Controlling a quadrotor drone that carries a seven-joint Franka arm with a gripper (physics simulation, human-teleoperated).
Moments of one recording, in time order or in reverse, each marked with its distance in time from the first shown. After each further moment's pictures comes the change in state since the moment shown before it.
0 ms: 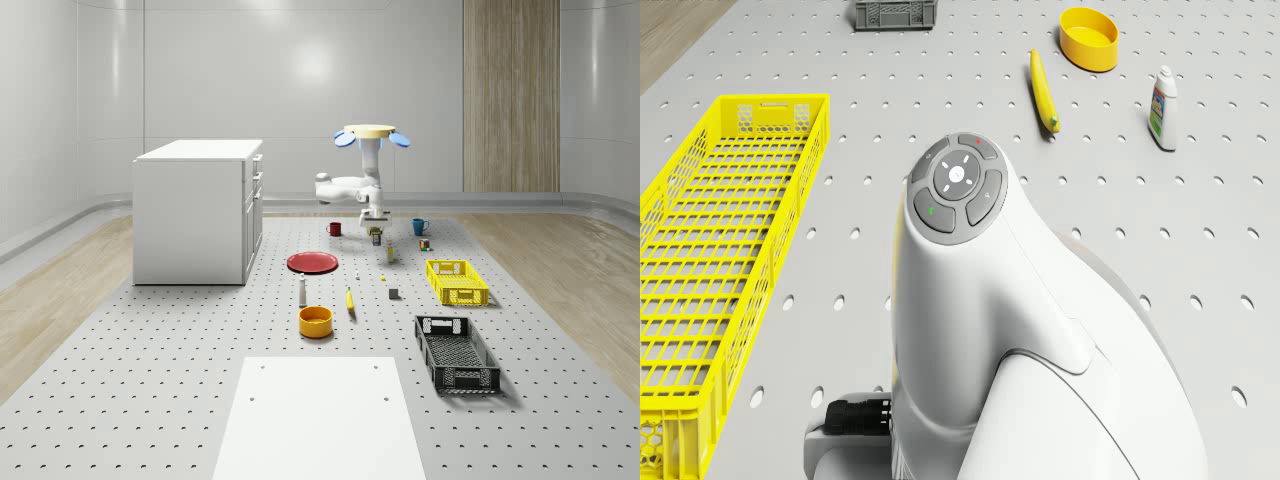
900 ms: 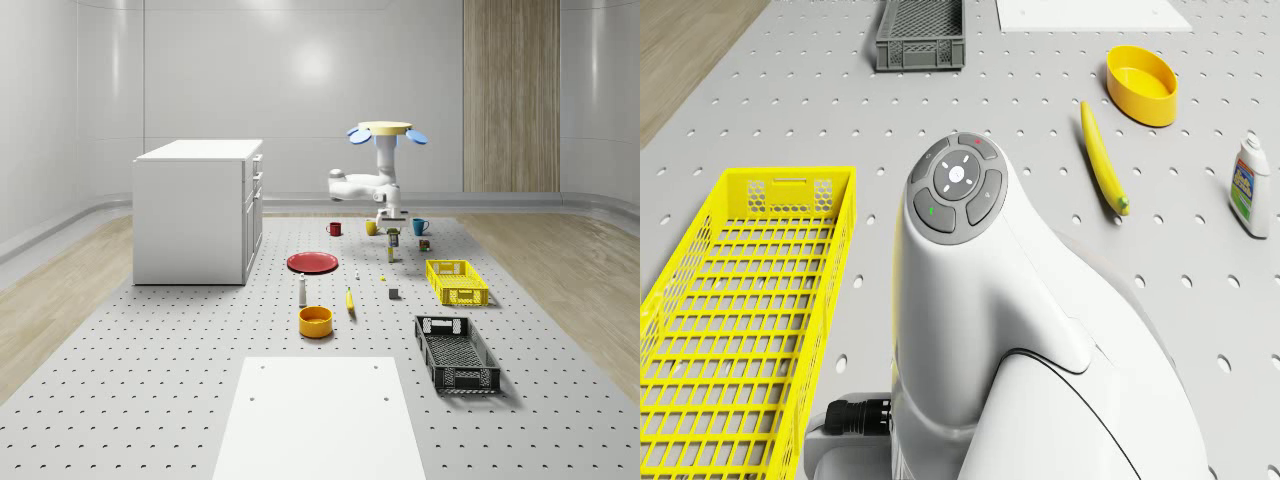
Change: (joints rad) arm -0.003 -0.046 0.007 0.001 0.018 0.043 0.004
